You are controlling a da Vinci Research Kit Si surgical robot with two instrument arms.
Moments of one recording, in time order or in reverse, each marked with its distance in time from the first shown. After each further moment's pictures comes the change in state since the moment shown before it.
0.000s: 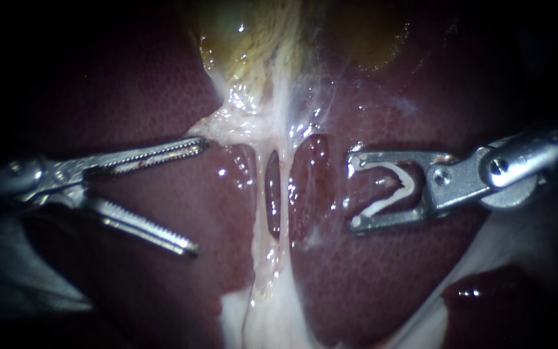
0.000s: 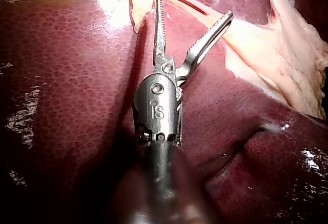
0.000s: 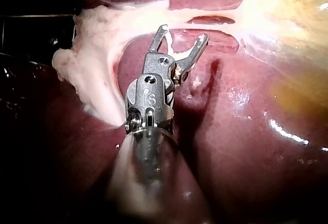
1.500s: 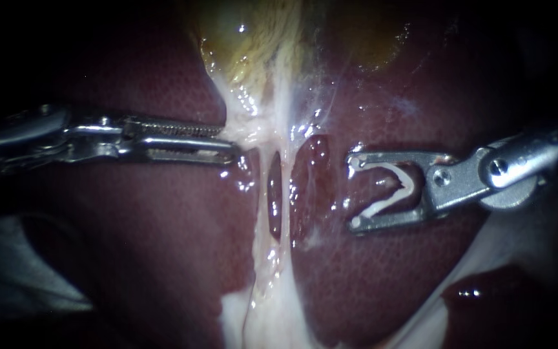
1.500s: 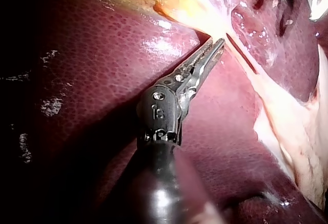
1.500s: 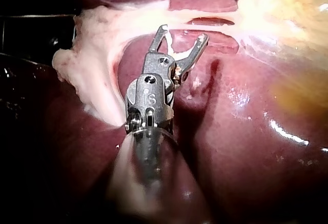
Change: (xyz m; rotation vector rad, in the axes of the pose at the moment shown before) right arm 0.000 0.000 0.000 0.000 0.000 0.000; left arm 0.001 -0.006 0.001 0.155 -0.166 -0.364
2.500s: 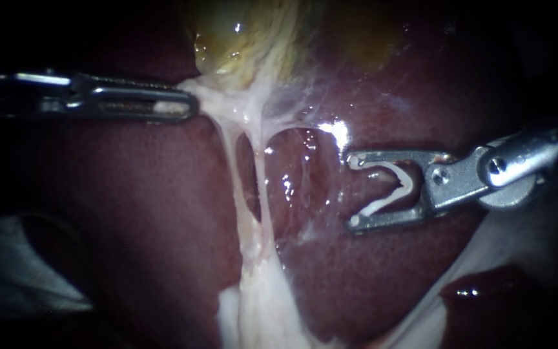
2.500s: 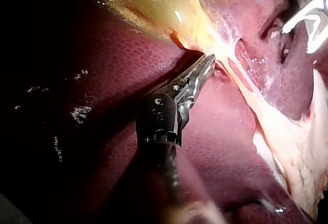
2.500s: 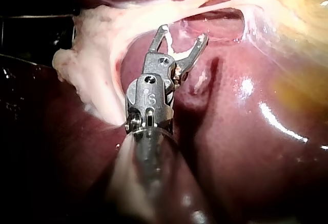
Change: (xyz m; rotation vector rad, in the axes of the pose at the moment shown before) right arm 0.000 0.000 0.000 -0.001 -0.001 0.001; left arm 0.009 0.001 -0.010 -0.045 -0.040 -0.075
